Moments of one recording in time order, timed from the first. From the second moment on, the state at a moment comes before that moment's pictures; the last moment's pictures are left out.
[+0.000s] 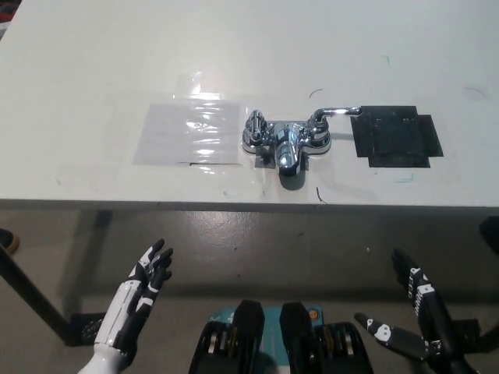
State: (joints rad) left_arm 0.05 0.12 -0.04 -0.05 -0.04 -0.08 -0.11; right_arm 0.04 0.01 -0.10 0.05 -0.16 -0.14 0.21
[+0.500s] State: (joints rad) left_arm 0.05 0.12 -0.04 -0.05 -0.03 -0.08 -0.11; right_arm 0.04 -0.02 -0.07 0.04 -0.16 -0.14 0.19
